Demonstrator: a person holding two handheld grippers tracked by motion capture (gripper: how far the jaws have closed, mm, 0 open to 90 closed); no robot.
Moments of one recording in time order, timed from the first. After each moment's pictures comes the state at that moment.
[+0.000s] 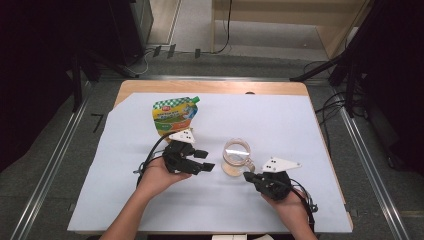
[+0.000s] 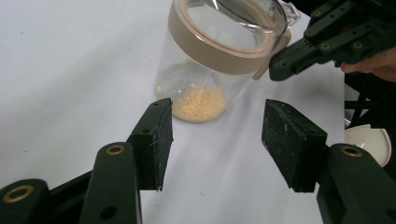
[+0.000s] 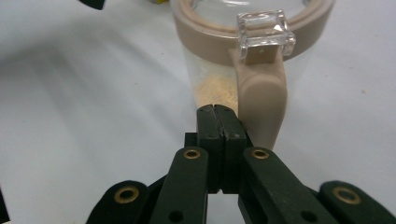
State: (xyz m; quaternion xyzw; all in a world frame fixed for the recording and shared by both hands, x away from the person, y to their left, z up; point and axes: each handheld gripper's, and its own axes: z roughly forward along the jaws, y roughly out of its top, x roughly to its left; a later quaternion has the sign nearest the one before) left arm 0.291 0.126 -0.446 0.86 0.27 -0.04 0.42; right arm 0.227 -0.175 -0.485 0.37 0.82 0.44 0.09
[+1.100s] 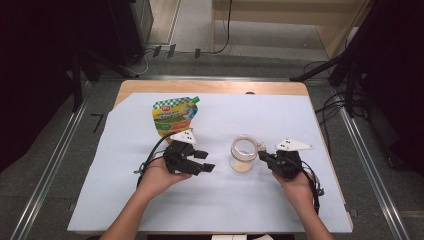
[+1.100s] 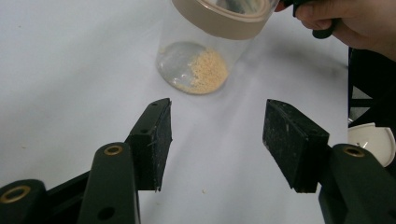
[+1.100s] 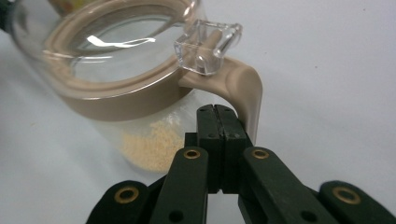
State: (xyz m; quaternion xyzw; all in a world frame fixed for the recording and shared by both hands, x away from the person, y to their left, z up) left arm 0.291 0.124 -0.449 0.87 0.28 -0.03 0.41; right arm 0.282 -0.209 -0.490 0.43 0.78 0.44 0.14
